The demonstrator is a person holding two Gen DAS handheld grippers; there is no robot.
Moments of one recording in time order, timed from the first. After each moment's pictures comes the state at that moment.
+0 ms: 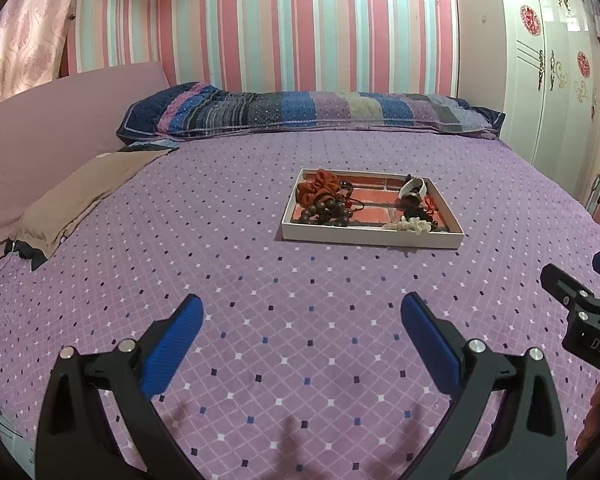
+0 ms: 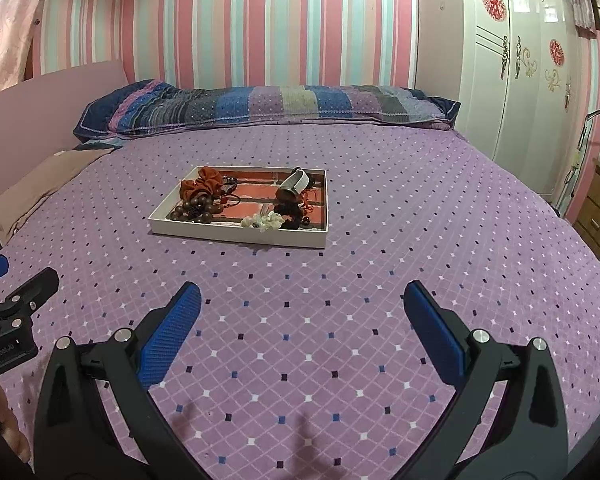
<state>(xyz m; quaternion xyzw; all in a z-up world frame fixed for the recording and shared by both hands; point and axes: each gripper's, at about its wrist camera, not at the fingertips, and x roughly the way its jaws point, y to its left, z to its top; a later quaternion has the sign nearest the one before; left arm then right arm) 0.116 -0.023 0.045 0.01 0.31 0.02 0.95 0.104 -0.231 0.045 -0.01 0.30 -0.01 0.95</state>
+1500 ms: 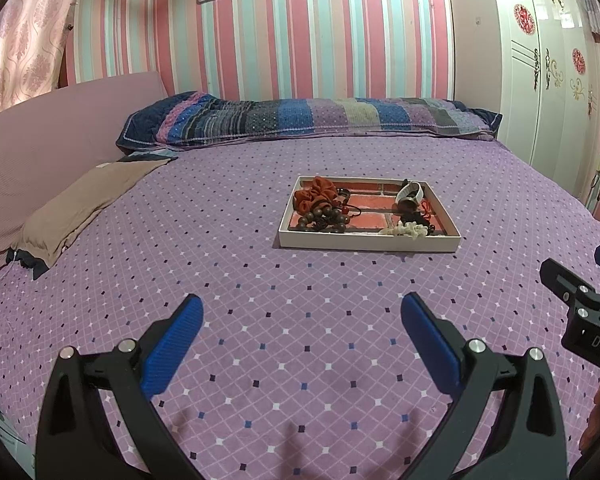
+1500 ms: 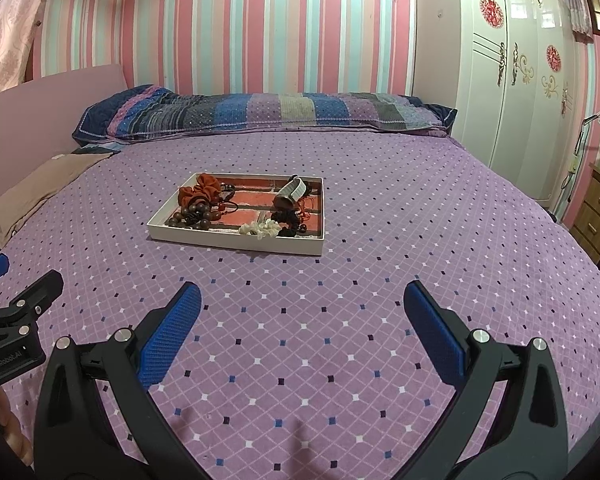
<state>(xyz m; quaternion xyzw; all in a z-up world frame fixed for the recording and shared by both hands) 0.115 -0.031 0.046 0.02 0.29 0.02 0.96 0.101 -0.231 0.053 -0.01 0.29 -0.02 0.96</state>
